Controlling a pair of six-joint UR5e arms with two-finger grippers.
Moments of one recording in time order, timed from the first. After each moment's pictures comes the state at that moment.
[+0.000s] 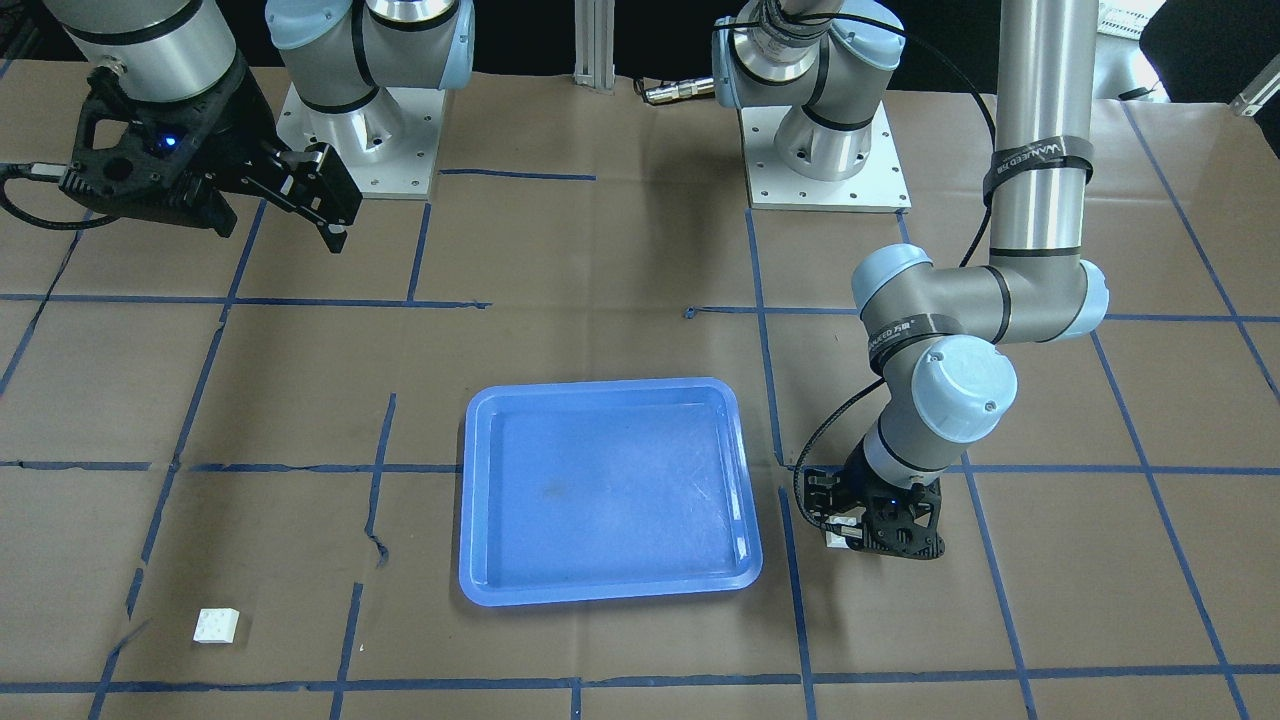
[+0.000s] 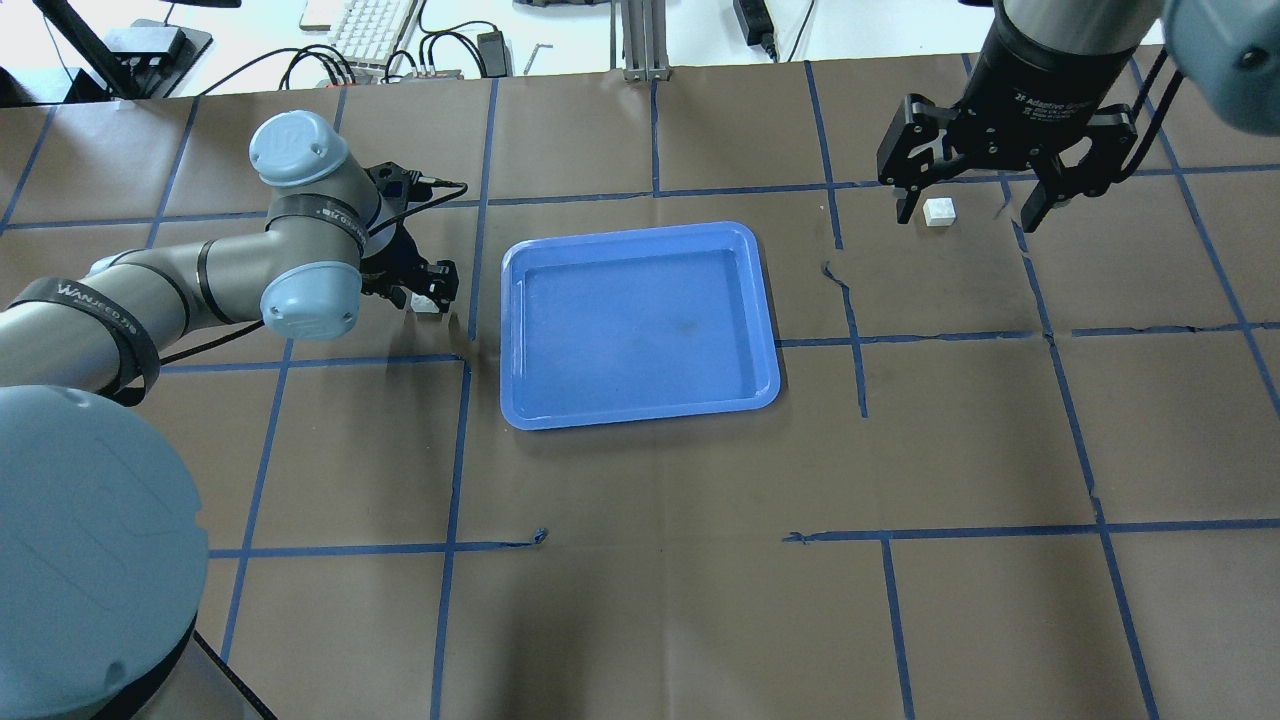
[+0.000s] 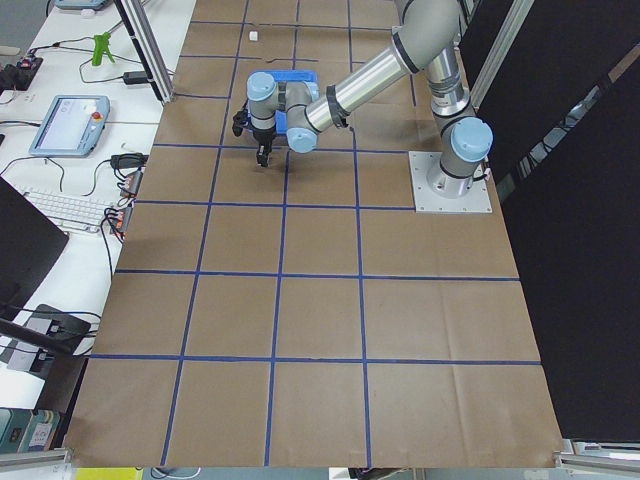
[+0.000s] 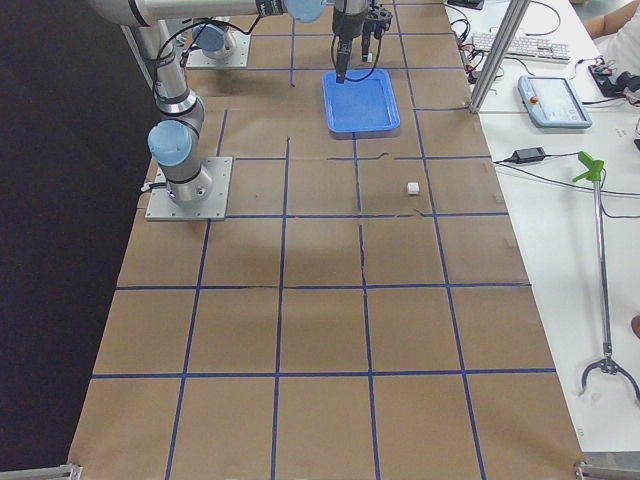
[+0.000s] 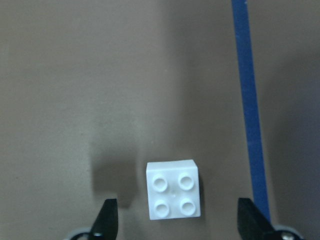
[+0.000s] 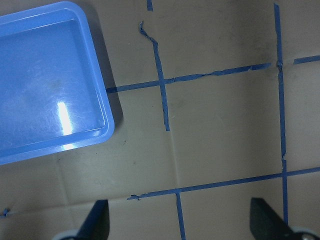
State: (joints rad) left arm -1.46 -2.07 -1.80 -0.78 1.55 0.24; right arm 1.57 -1.55 1.49 -1.47 -1.57 0.14
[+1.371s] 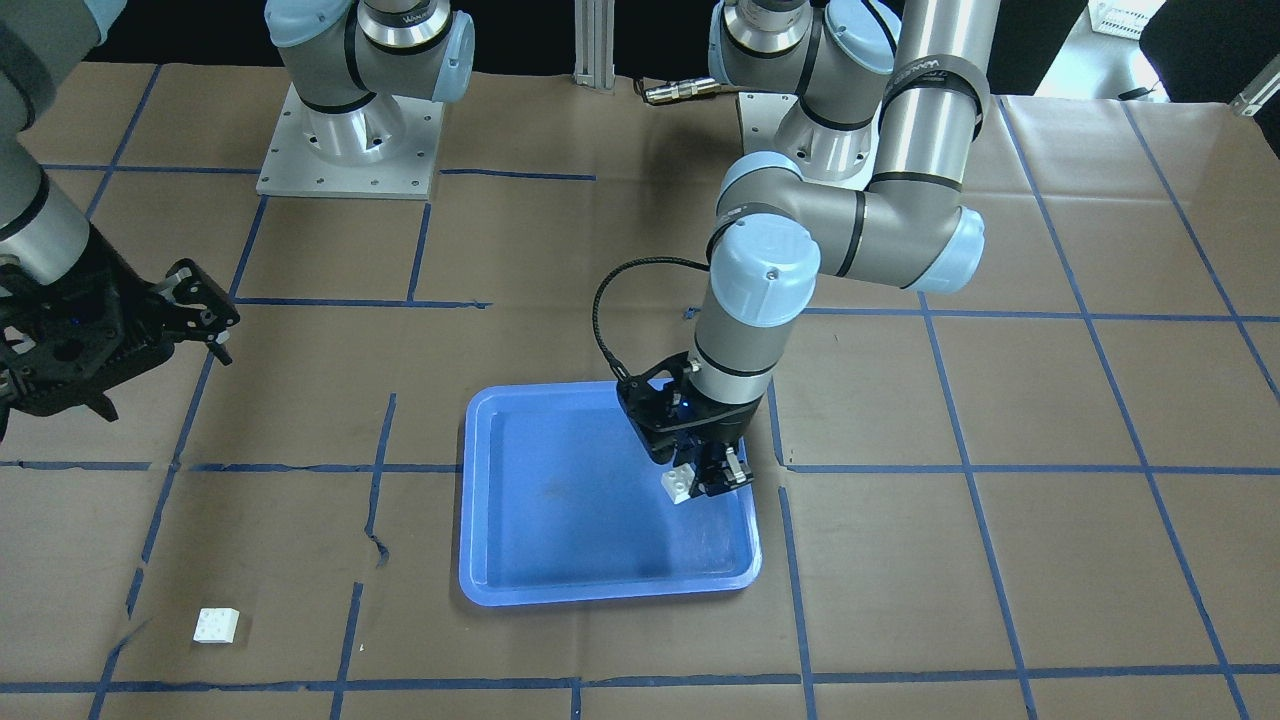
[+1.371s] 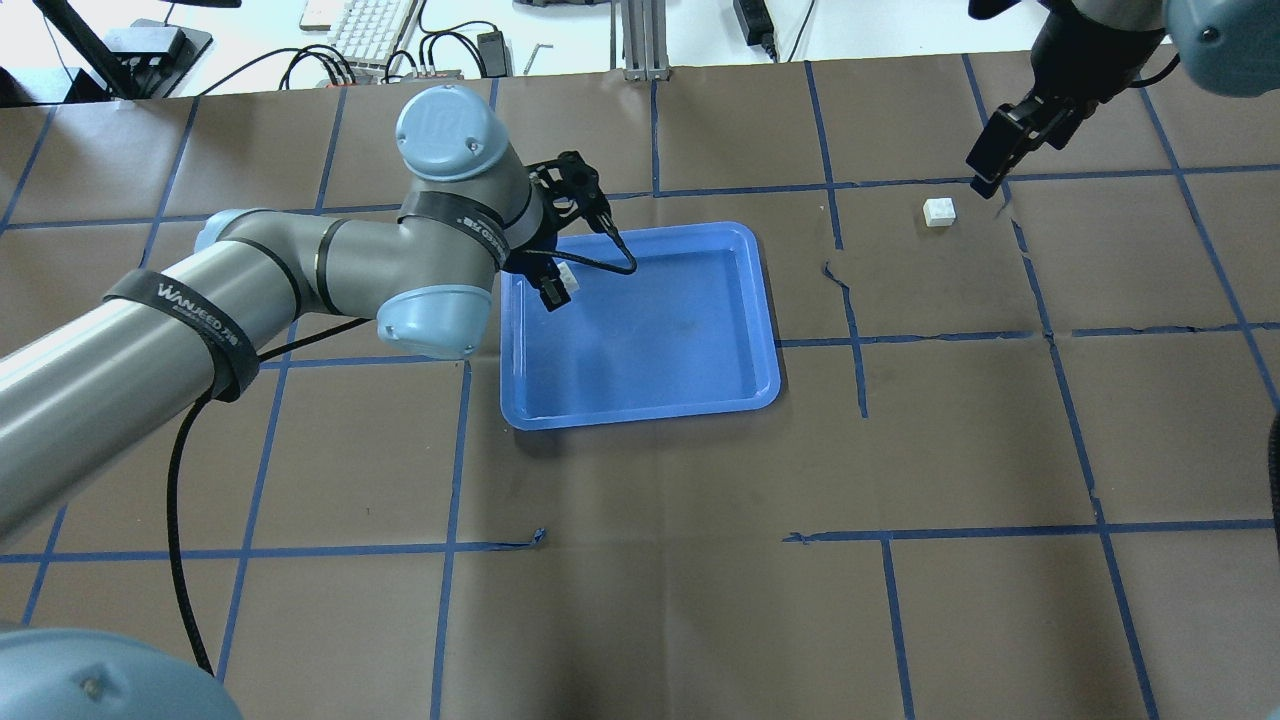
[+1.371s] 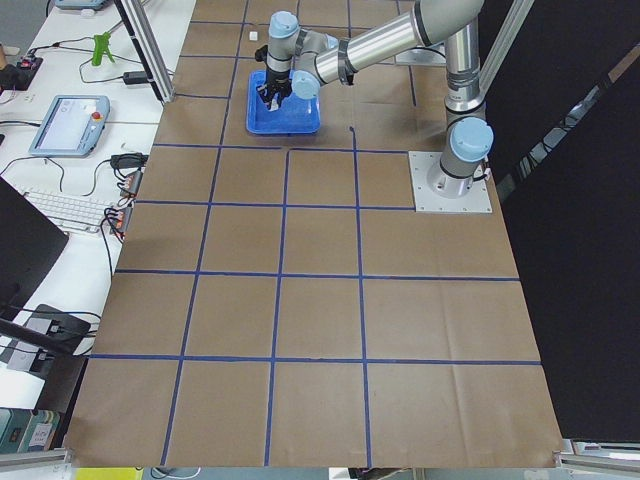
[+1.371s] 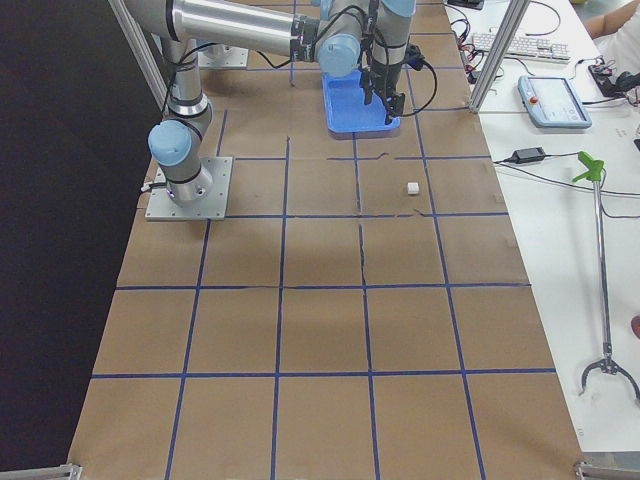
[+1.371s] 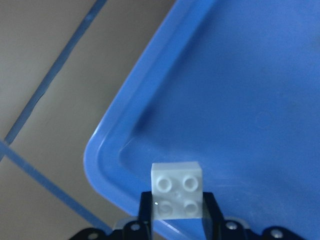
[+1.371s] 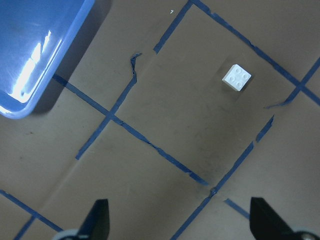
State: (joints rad) left arm -1.79 -1.97 -1.78 -0.78 1.54 1.00; right arm 1.39 -1.35 1.46 -1.70 -1.58 -0.89
